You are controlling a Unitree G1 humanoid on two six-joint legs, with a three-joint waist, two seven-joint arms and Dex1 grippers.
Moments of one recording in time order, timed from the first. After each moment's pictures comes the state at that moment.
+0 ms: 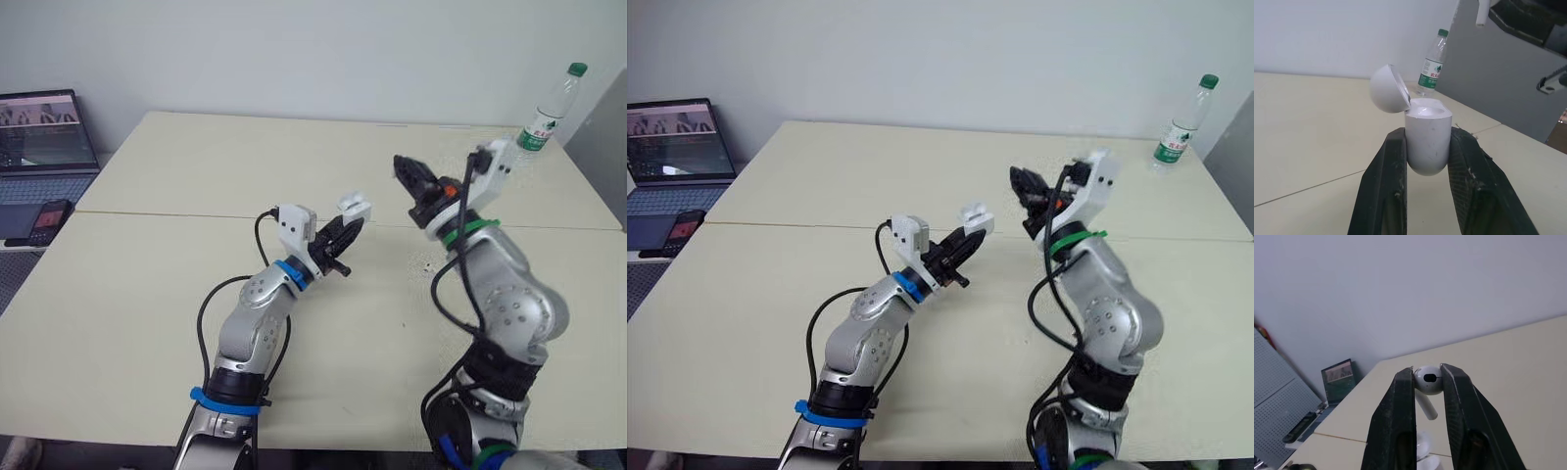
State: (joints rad) left arm -0.42 0.05 -0.08 -0.05 -0.37 0.28 -0.50; right arm -0.55 0.14 -0.28 -0.51 0.49 0.92 0.21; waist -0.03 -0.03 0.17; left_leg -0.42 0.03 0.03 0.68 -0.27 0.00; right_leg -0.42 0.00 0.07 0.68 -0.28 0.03
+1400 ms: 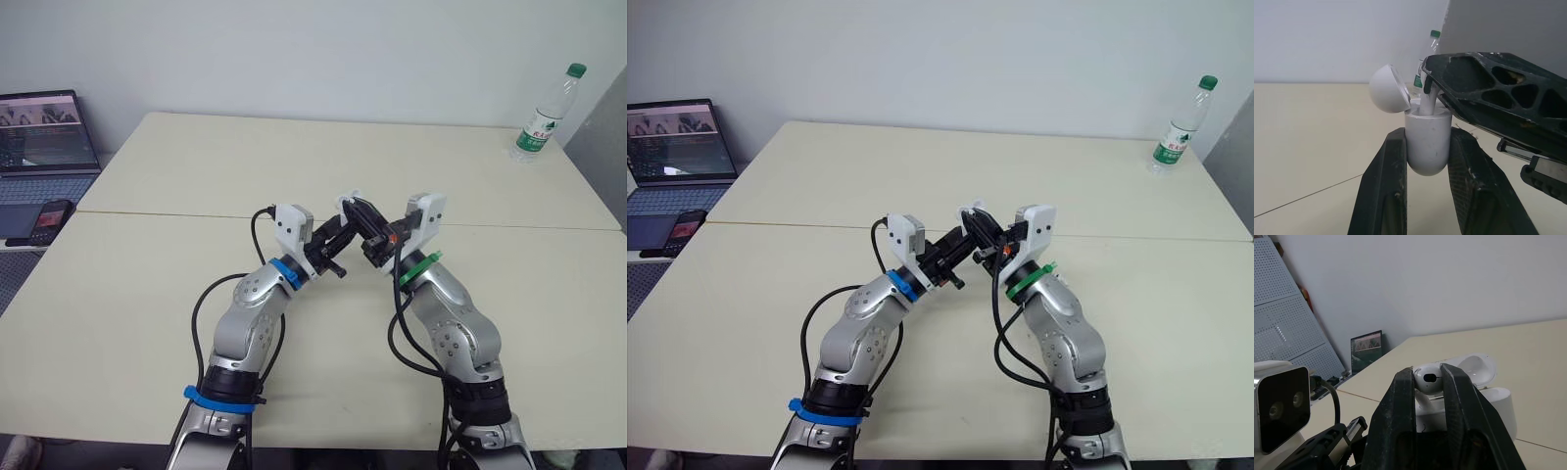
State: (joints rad) left arm -0.41 0.09 -0.07 -0.05 -0.37 0.26 -0.56; right arm -0.38 0.03 0.06 -0.27 0.45 0.43 0.32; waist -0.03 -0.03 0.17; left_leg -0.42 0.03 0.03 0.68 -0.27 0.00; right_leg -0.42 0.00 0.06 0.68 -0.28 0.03
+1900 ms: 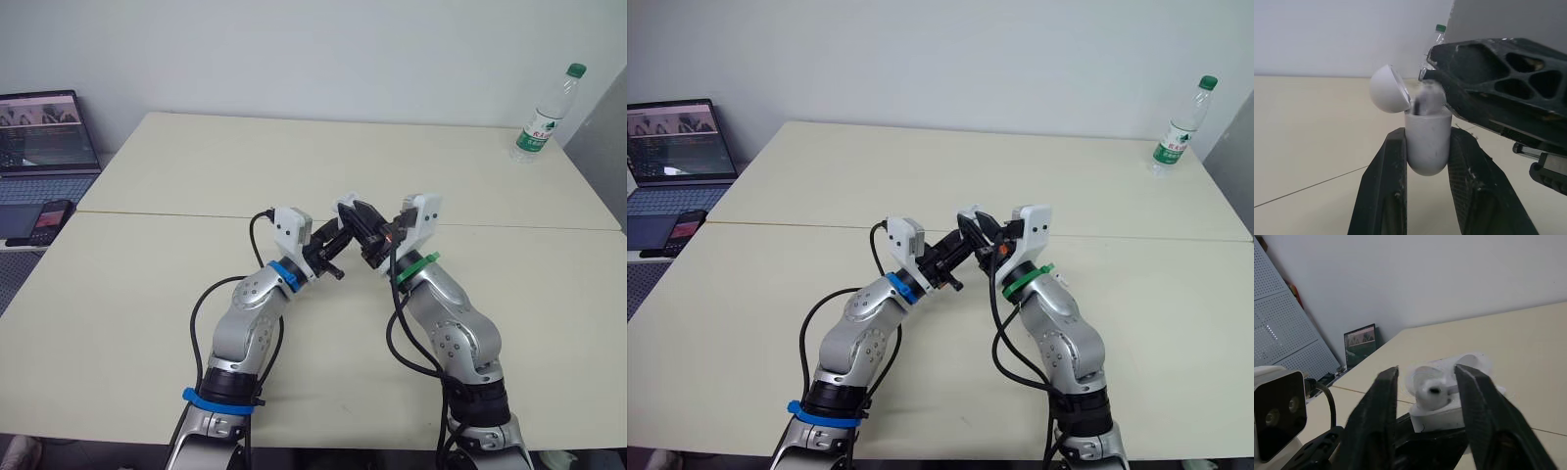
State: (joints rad) left arm -0.40 0.09 -0.07 -0.04 -0.37 0.26 -0.55; right arm -0.38 0.04 0.06 -0.29 0.46 0.50 0.25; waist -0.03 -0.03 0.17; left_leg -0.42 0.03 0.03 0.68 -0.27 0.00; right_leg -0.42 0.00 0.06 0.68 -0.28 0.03
